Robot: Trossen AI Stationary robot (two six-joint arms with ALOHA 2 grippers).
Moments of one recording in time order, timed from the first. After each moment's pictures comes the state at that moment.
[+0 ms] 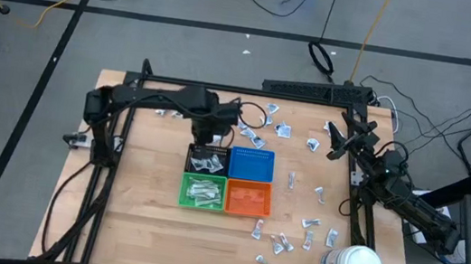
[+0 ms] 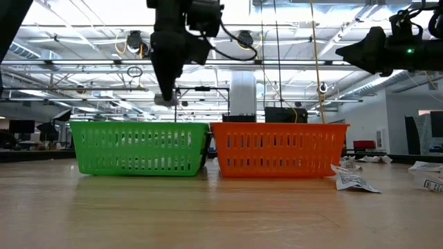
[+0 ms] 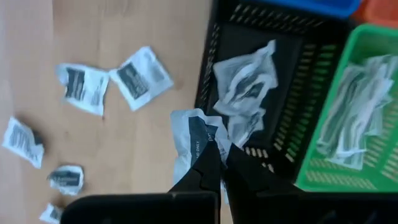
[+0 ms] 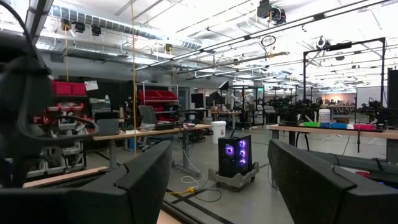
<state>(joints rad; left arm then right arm) 0.23 1.84 1.64 -1.32 0.03 0.03 -0.59 0.02 0.01 0.34 0.16 -0.04</state>
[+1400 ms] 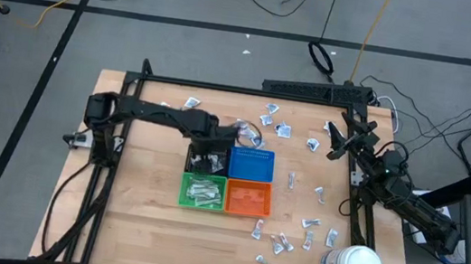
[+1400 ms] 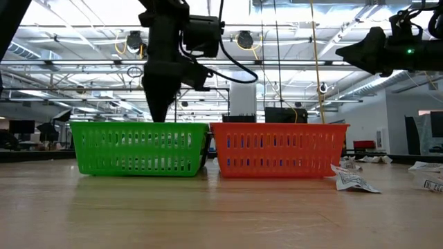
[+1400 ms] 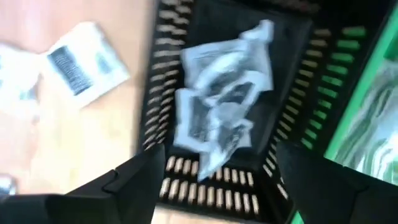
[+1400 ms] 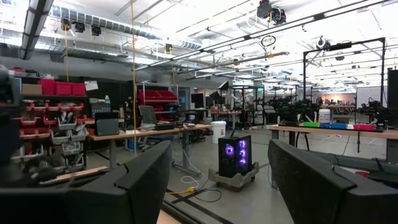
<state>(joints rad) 0.14 1.86 1.41 -1.10 0.01 -0.12 -0.59 0.02 0.01 0.34 0.16 -0.04</state>
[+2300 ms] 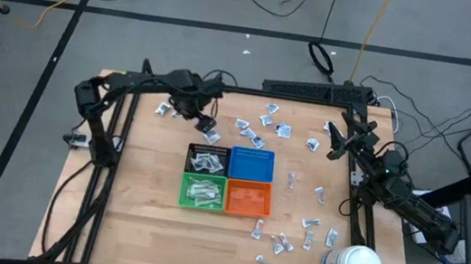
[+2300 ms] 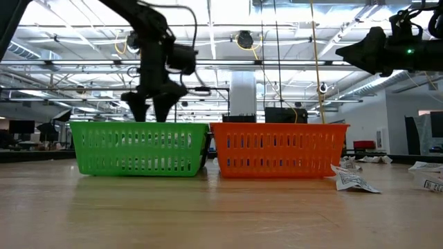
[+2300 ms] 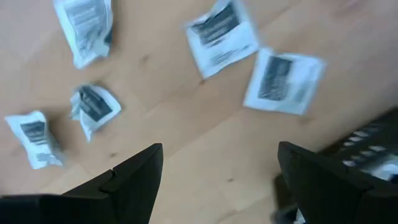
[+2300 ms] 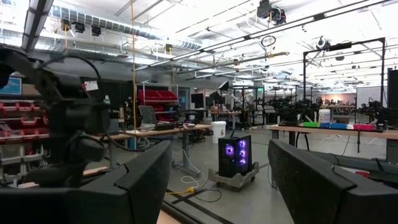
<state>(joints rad) 0.53 1.77 1.34 -1.09 0.00 -0.44 -0.59 0.02 0.01 0.34 0.16 -0.04</state>
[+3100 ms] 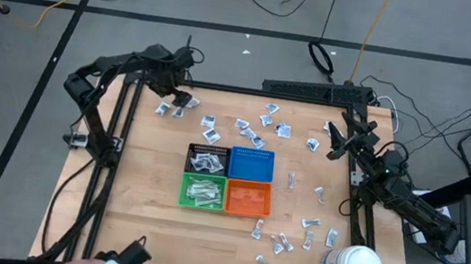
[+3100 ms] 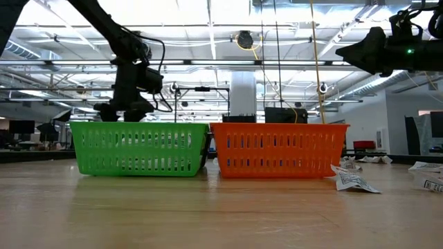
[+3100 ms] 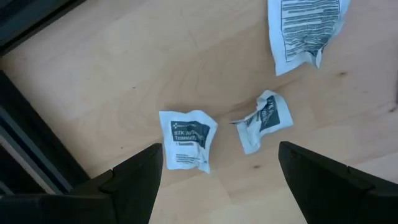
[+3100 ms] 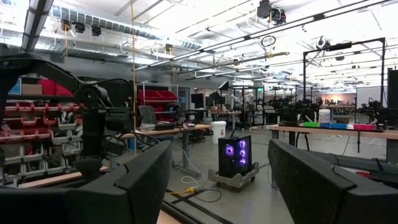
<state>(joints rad) 0.93 1.76 1.25 -1.10 -0.01 -0.19 -0.59 0.02 0.01 0.34 0.16 -0.04</state>
